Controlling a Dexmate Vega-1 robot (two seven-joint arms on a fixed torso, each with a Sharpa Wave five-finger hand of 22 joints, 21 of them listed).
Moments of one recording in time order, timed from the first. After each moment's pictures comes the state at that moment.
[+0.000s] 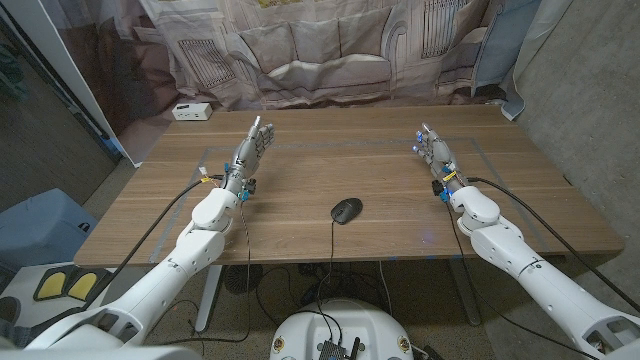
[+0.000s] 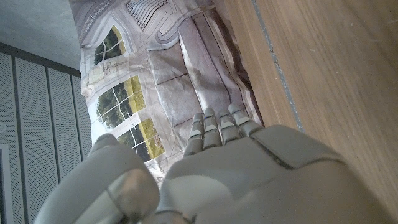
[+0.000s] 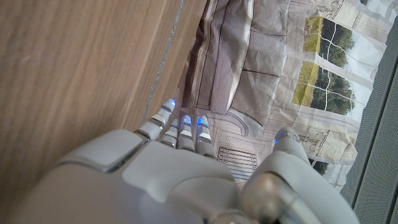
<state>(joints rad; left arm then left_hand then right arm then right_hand) 0.88 0.50 0.37 -1.28 -0.57 -0.52 -0.06 0.27 0.03 0.04 0.09 0.22 0.20 0.09 0.20 0.17 0.21 0.09 0.23 0.22 0.11 0.08 0.21 0.18 0.04 0.05 0.33 0.17 -0.94 -0.57 -0.36 -1.44 0.59 0.28 -0.08 0.21 -0.01 0.24 -0.12 0.20 0.16 0.09 0.19 0.18 0.10 0.13 0.22 0.19 -0.03 0.04 0.22 0.21 0.18 -0.04 0.25 0.17</state>
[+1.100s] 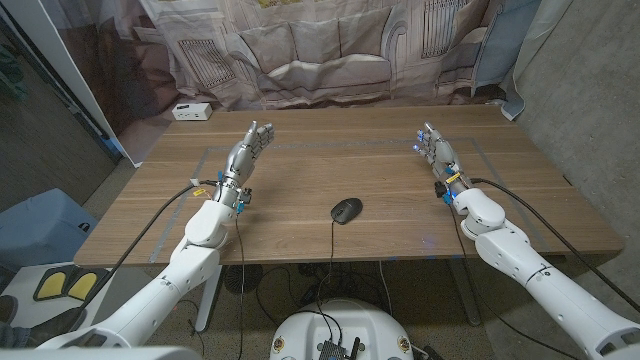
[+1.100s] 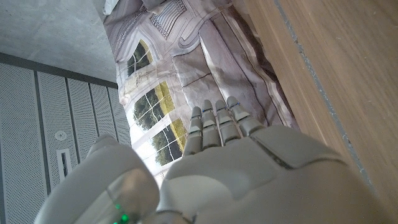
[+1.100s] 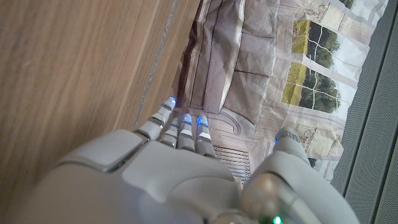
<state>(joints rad) 0.96 0.52 0.35 -1.29 -0.48 -0.72 -0.06 0.29 0.01 0.02 0.07 0.21 0.30 0.10 0.21 0.18 0.30 0.09 0.25 0.20 0.23 0.07 0.22 0.18 0.14 0.07 0.32 0.17 -1.00 -0.59 -0.33 -1.51 0.59 0.29 -0.09 0.21 -0.01 0.24 -0.12 0.20 0.17 0.09 0.19 0.18 0.13 0.13 0.22 0.19 0.01 0.04 0.23 0.21 0.23 -0.03 0.25 0.17</state>
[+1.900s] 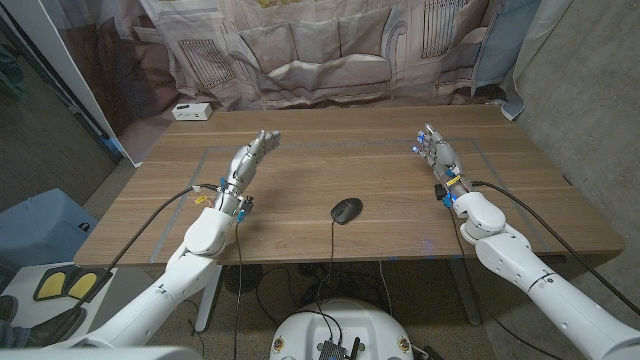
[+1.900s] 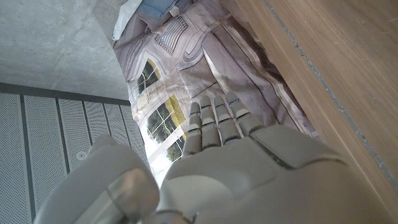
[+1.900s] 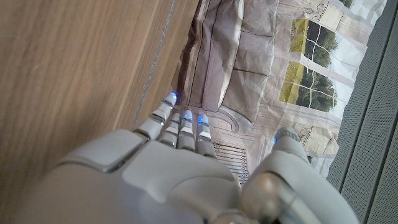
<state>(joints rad) 1.01 0.55 0.35 -1.32 -0.34 -0.79 0.01 0.29 0.01 0.02 0.06 0.21 0.35 0.10 0.22 0.18 0.36 0.08 0.26 0.20 0.29 0.06 0.22 0.18 0.19 0.08 0.32 0.17 -1.03 -0.60 -0.33 -1.56 0.58 0.28 -0.13 0.22 0.00 0.23 -0.12 0.20 0.19 0.09 0.20 0.18 0.17 0.14 0.23 0.19 0.05 0.05 0.23 0.21 0.27 -0.03 0.24 0.17</state>
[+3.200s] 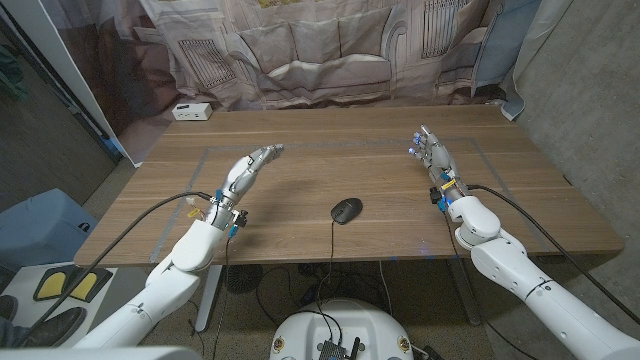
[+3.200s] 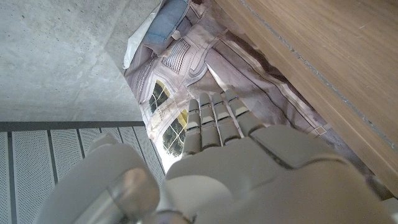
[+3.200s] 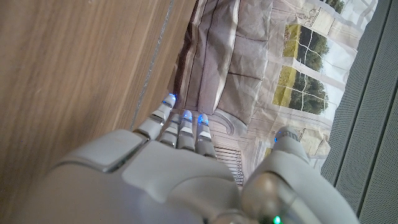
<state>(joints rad) 1.13 0.63 0.30 -1.44 -0.16 -0.81 0.09 0.30 0.01 0.02 0.06 0.21 0.41 0.10 0.22 0.18 0.41 0.08 0.27 0.20 0.33 0.06 0.22 0.18 0.24 0.08 0.31 0.17 -1.07 -0.59 -0.33 -1.62 0.55 0.29 -0.17 0.21 0.00 0.23 -0.12 0.20 0.19 0.09 0.20 0.18 0.17 0.14 0.22 0.19 0.04 0.05 0.23 0.21 0.26 -0.02 0.22 0.17</state>
